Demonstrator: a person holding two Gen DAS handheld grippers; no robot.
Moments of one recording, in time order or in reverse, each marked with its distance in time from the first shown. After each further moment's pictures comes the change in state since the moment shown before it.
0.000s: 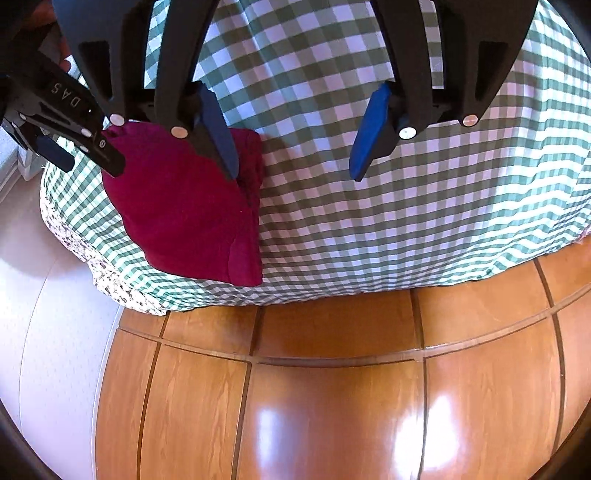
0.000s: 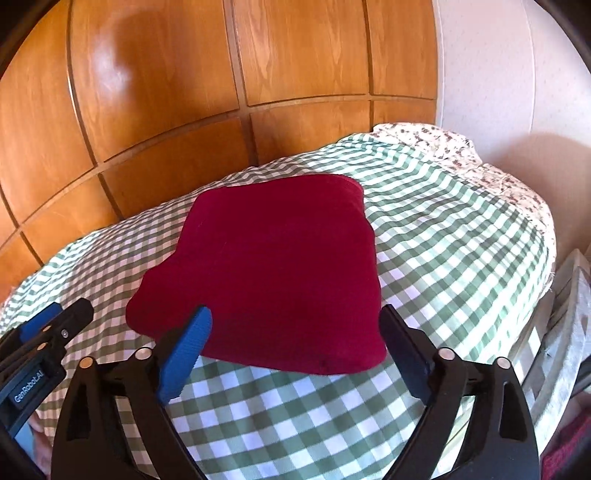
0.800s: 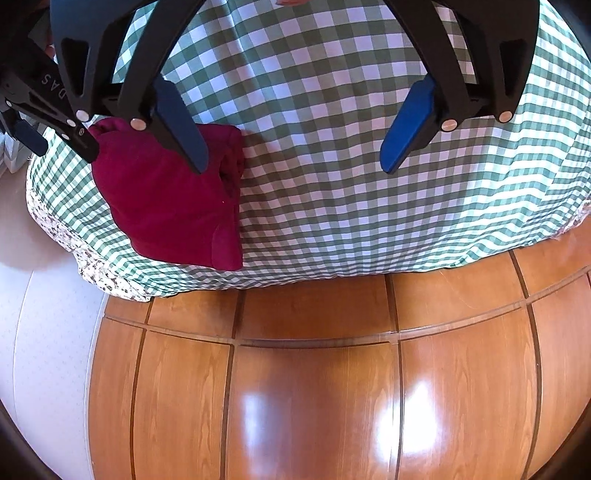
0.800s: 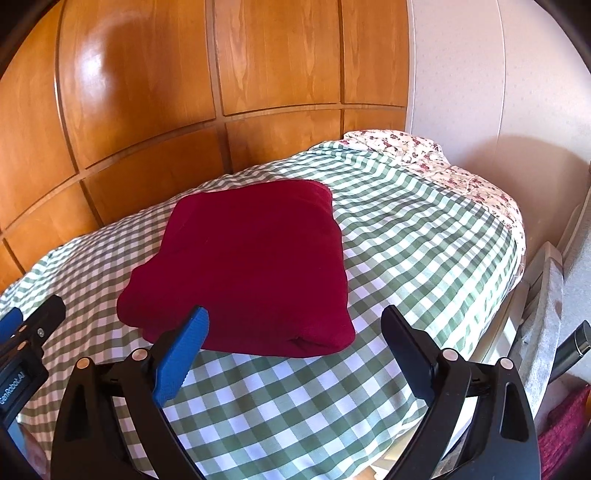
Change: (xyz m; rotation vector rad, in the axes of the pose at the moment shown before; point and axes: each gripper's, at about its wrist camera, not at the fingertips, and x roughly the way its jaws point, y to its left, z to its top) left arm -0.018 0.004 -0.001 -0.002 -0.059 0.082; right arm -0.020 -0.004 -0.006 0.026 -0.024 -0.097
